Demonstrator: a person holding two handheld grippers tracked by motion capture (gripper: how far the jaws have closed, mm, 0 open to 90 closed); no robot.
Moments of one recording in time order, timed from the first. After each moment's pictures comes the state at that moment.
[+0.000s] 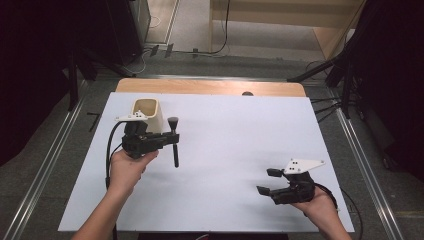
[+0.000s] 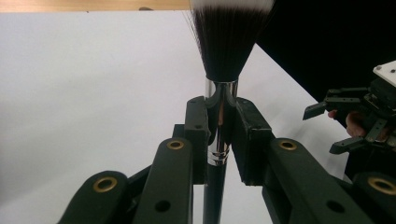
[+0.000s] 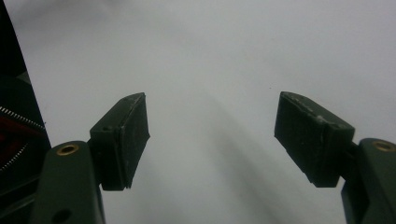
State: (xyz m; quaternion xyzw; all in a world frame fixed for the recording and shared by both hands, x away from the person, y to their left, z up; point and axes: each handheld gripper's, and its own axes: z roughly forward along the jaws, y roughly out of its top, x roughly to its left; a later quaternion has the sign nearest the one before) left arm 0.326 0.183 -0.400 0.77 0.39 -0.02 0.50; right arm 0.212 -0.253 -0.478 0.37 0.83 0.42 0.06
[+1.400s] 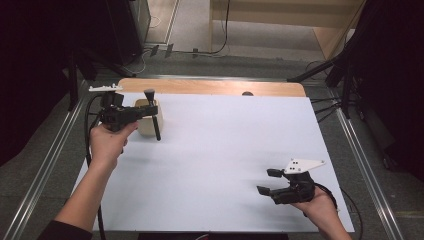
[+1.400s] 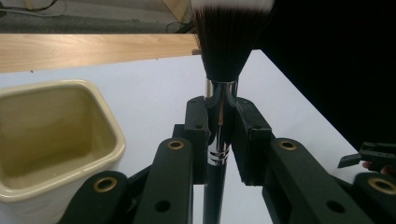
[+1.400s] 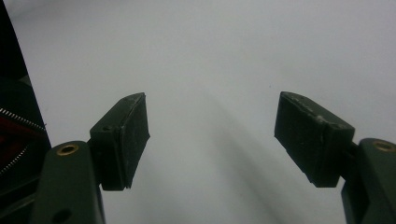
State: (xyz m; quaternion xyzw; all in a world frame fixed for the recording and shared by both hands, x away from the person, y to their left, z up) left arm 0.377 0.226 -0.358 0.74 0.44 0.03 0.50; right arm 0.212 -0.254 -0.479 0.37 0.82 0.43 0.05
